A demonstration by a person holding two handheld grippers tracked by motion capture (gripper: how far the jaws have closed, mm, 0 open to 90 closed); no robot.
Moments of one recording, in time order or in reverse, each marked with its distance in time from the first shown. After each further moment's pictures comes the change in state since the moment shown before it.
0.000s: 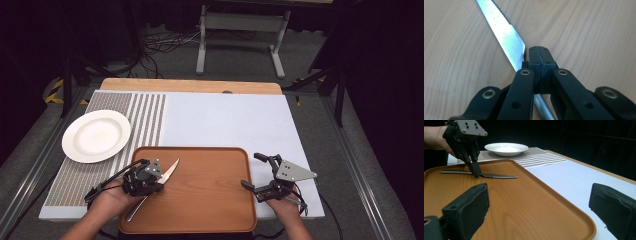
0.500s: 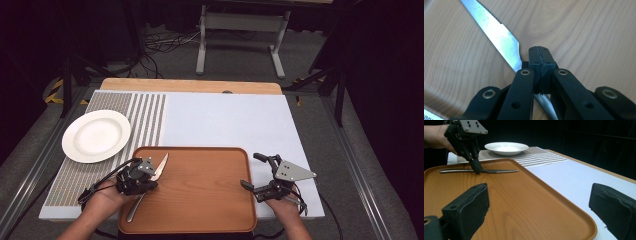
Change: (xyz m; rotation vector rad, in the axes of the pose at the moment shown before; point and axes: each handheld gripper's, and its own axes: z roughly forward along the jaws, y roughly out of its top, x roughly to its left) left arm 0.008 -0.013 -0.006 -0.007 0.037 -0.049; right arm 0.000 0.000 0.001 0.006 0.003 0.002
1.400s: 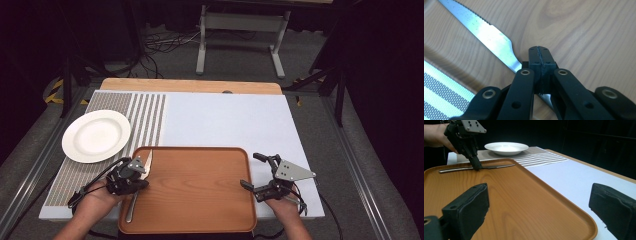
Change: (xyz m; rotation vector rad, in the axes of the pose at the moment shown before) left arm 0.008 -0.019 -0.009 -0.002 0.033 -0.087; right arm 0.000 0.000 0.001 0.000 -0.001 0.001
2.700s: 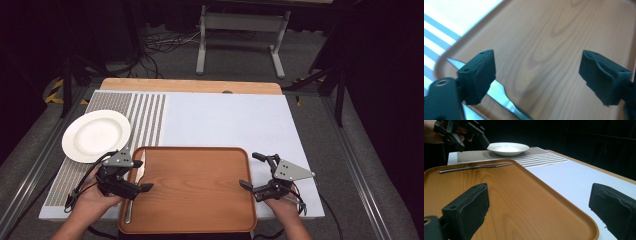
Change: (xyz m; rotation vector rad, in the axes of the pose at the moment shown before) left arm -0.001 -0.005 -0.040 -0.368 -0.049 0.014; right arm 0.001 0.001 0.002 -0.004 0.004 -0.004
